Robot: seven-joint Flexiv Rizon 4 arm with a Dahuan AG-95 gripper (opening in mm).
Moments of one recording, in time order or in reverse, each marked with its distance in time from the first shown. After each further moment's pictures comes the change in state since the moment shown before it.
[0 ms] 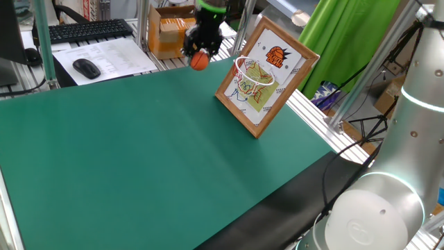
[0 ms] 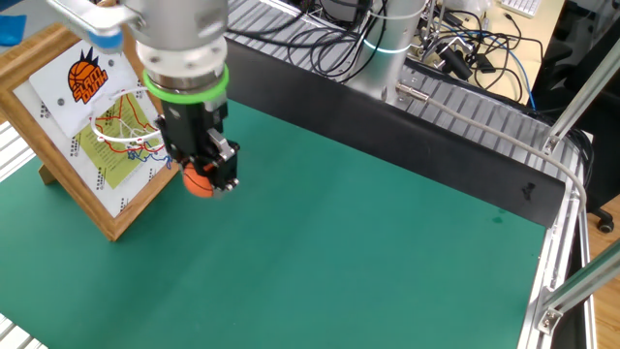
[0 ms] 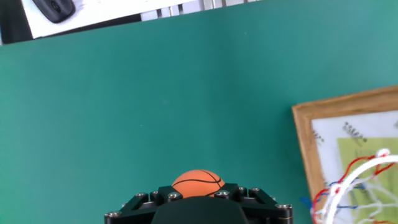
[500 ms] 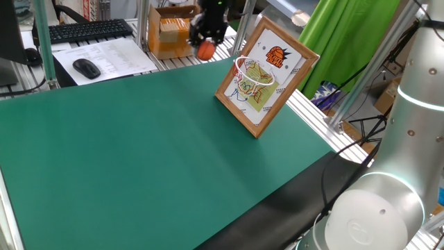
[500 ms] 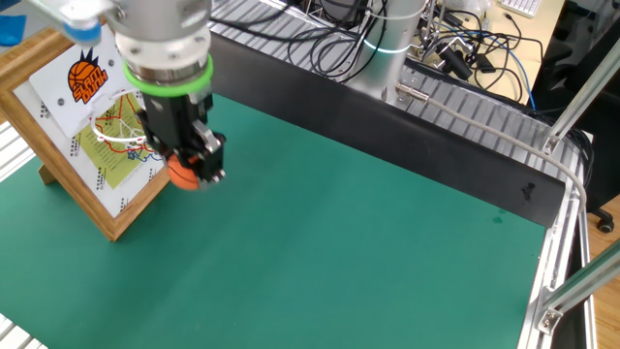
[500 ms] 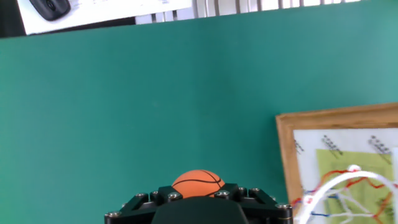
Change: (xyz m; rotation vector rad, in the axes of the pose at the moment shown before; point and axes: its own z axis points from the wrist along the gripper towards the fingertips) arm -0.001 -0.036 -0.023 0.022 0.010 -0.081
